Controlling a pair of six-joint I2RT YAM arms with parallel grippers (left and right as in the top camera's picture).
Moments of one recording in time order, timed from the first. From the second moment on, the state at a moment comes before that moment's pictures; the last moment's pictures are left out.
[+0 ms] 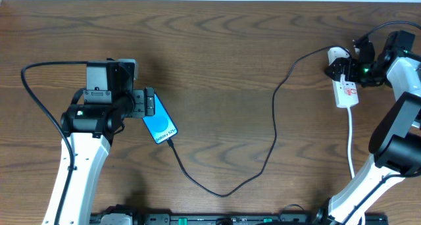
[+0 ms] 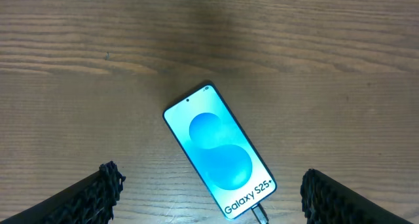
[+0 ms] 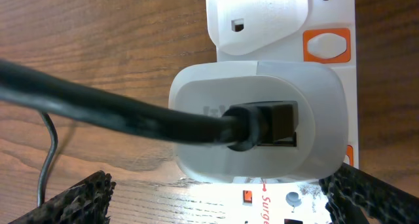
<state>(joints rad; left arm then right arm) -0.04 1.22 1.04 -0.80 0.07 -0.03 -0.40 2.12 1.57 -0.74 -0.46 -0.26</state>
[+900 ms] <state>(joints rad) -0.04 1.22 1.04 -0.80 0.07 -0.03 -0.40 2.12 1.57 -0.73 -0.48 -0.25</state>
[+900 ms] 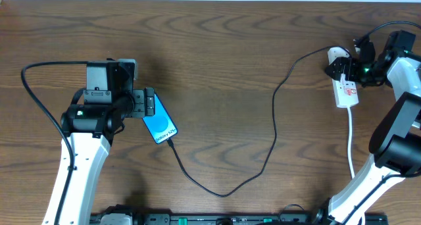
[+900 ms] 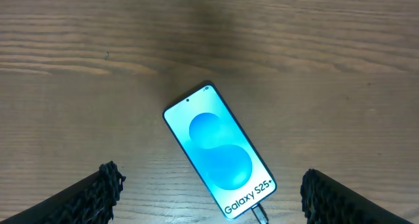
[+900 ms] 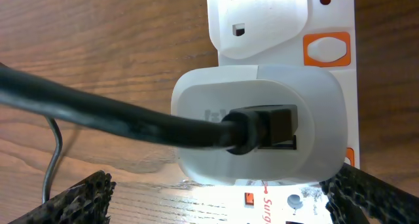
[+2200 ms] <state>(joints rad) -0.04 1.22 1.04 -0.80 0.07 -0.03 -0.40 2.12 1.55 -0.69 -0.49 -0.24</state>
